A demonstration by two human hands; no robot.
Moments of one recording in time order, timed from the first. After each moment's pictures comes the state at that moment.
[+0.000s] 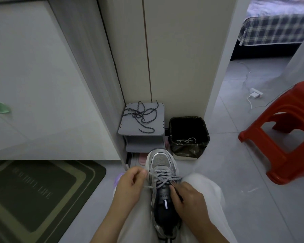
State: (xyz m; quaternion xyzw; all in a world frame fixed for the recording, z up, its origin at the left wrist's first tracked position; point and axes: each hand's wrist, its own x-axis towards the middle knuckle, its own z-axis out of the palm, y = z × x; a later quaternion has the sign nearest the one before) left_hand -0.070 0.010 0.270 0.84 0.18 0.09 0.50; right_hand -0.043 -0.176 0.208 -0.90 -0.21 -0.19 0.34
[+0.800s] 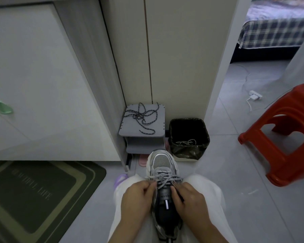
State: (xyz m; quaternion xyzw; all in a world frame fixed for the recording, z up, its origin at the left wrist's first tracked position) left_hand -0.081 -0.013 0.252 0.92 0.18 0.06 0.34; right_hand -0.044 -0.176 0.209 -0.89 -0.21 -0.20 0.35
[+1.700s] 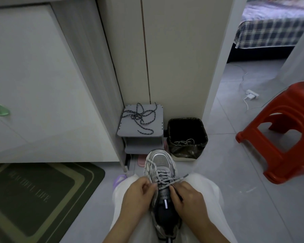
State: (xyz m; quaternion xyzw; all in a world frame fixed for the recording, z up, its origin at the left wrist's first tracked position) left_hand -0.079 -0.013 0.259 0.92 0.17 0.04 0.35; right_hand -0.044 -0.175 0.211 -0.90 -0.21 -0.18 0.34
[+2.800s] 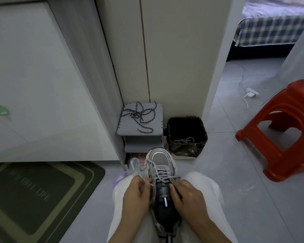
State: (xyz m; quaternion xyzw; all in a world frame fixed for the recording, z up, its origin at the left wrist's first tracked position) left_hand -0.088 -0.016 0.246 0.84 0.21 0.09 0.48; right_hand -0.043 -0.175 0.208 -0.90 -0.21 -0.19 0.33
